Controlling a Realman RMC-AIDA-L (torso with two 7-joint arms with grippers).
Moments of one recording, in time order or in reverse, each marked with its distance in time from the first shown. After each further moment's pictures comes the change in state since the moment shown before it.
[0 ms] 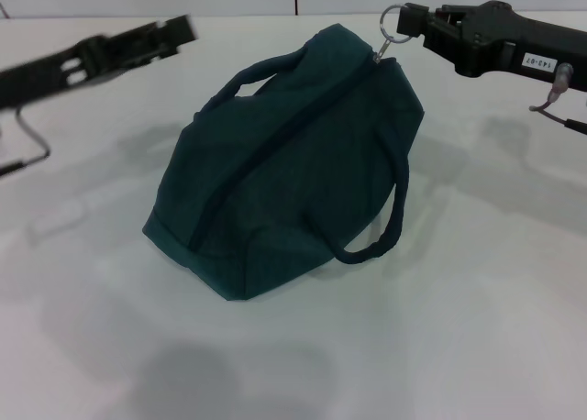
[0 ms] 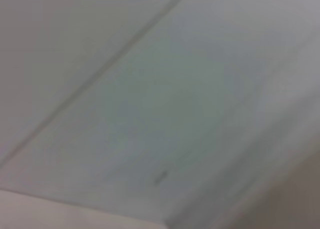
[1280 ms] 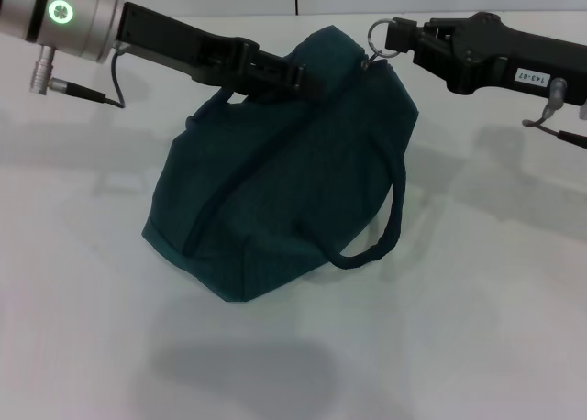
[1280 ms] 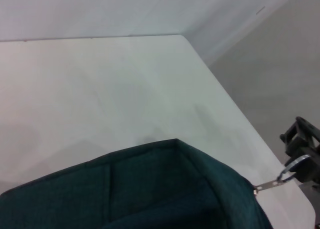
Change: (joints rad) left arm -0.324 0.037 0.351 0.188 0.322 -0.013 -0.486; right arm 0.001 0.006 -0.009 0.015 0.004 -0.050 -0.033
